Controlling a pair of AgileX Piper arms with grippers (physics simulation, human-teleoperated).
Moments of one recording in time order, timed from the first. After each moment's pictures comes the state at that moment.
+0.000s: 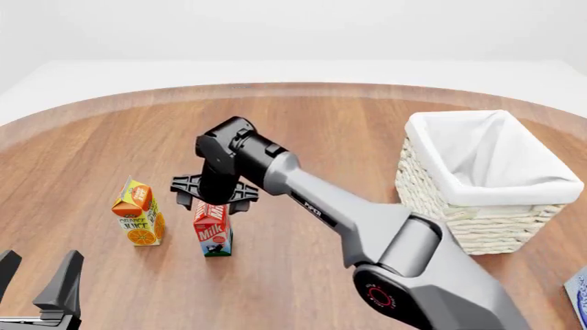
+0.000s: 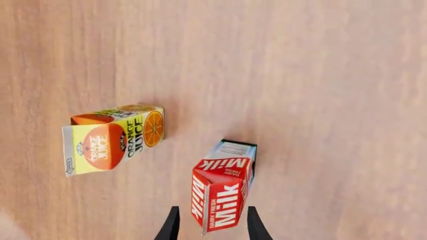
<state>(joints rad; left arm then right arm) 0.00 0.00 0.00 0.00 0.00 0.89 2.46 -2.41 1.16 0.82</state>
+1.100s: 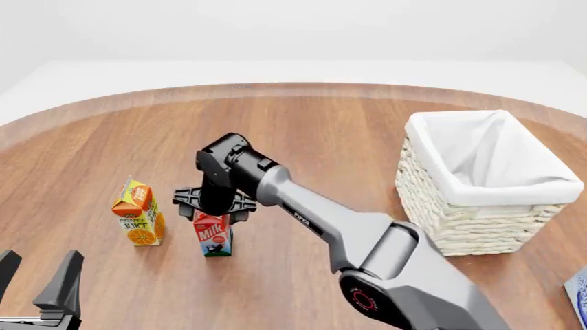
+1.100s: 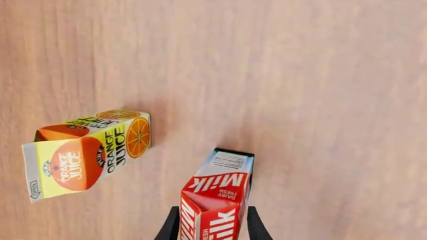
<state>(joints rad) 0.00 0.00 0.00 0.00 0.00 0.89 2.56 -2.47 1.17 0.82</state>
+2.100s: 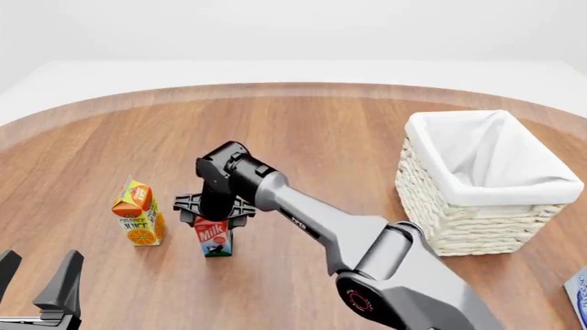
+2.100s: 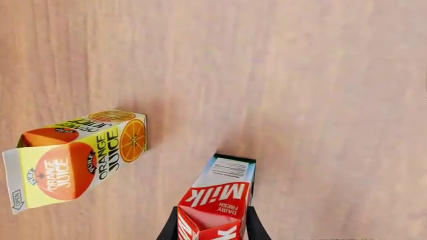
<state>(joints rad) 0.00 0.00 0.00 0.00 0.00 0.89 2.59 -2.47 1.14 0.80</state>
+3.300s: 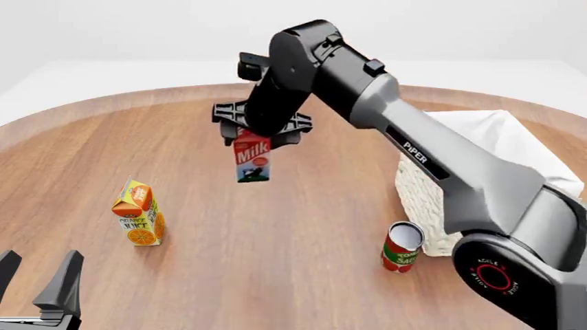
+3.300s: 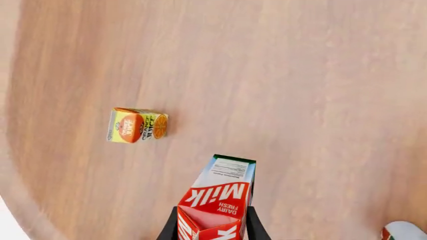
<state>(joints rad) 0.00 0.00 0.00 0.00 0.00 0.76 2.10 -2.25 1.21 0.57</state>
